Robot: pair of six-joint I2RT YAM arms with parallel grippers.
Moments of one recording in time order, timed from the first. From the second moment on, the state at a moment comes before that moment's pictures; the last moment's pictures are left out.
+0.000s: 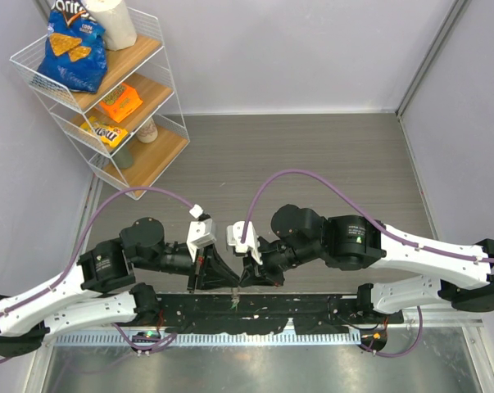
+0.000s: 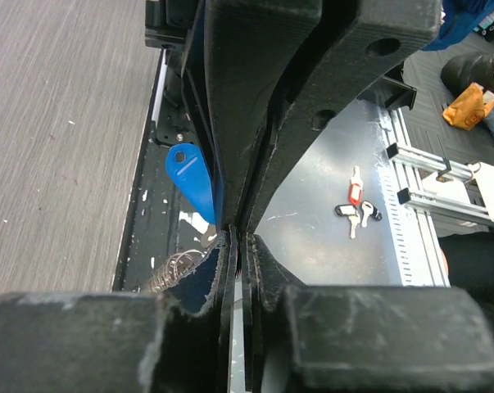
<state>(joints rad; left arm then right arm) -1.16 0.66 0.88 -0.45 0.49 -0.31 1.37 1.17 1.33 -0.71 -0.34 -0.03</state>
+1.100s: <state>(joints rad) -1.16 0.64 0.89 -0.42 0.44 -0.29 1.36 1.03 1.29 -0.65 -0.35 -0.03</state>
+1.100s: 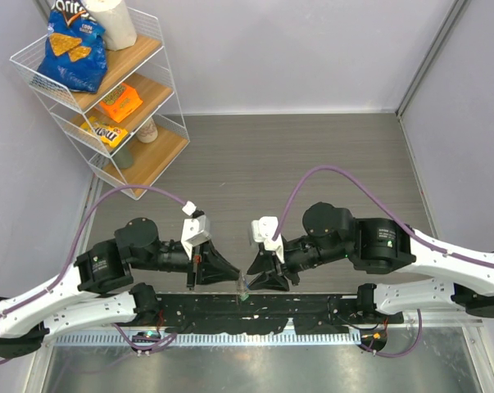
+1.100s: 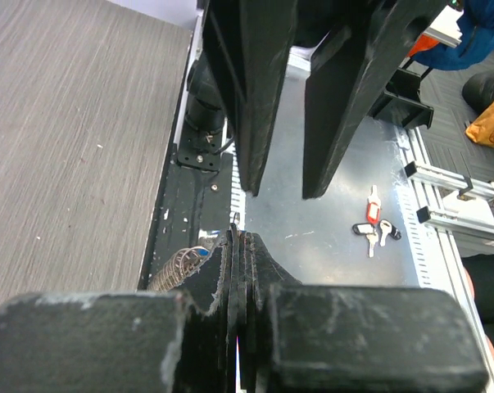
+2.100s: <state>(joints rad) -1.16 0.60 0.86 -0.35 0.44 -0.31 1.36 1.06 1.26 -0.59 -0.29 -0.03</state>
